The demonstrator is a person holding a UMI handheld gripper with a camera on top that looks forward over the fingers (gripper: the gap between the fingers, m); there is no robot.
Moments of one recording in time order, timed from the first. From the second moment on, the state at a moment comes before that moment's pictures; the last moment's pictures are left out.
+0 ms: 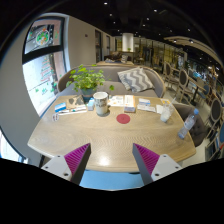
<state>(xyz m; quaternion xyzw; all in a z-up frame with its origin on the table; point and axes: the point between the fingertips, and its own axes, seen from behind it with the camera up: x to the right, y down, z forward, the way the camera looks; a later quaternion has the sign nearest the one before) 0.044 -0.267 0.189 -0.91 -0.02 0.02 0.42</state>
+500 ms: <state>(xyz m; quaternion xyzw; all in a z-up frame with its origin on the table) 0.390 -0.231 0.122 -0.89 0.05 -0.05 0.45</state>
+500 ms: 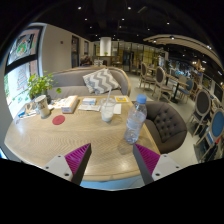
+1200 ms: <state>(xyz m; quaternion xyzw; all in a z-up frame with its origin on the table) 0.502 -0.073 0.079 -0.86 0.05 -0.03 0.51</state>
